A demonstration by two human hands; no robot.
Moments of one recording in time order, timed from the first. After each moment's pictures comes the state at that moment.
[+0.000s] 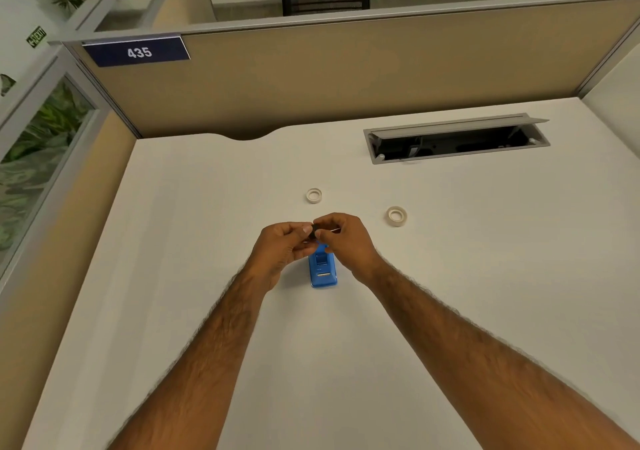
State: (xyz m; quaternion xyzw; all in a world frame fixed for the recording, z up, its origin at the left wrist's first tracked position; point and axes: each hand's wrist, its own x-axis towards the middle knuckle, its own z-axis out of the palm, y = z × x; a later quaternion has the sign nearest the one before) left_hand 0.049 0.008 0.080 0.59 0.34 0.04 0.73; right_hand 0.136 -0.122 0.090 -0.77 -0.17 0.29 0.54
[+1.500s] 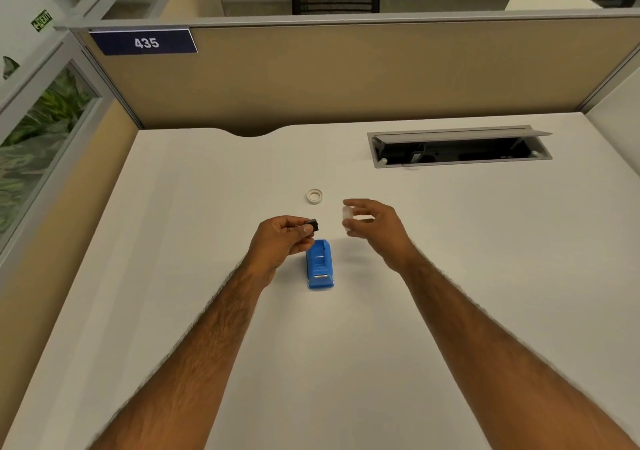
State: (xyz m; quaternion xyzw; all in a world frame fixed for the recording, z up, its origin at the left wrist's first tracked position) left_hand 0.053 0.011 0.084 0.60 0.36 0.07 0.71; right_hand 0.191 -0.158 0.082 -0.74 -0.18 0.28 0.58
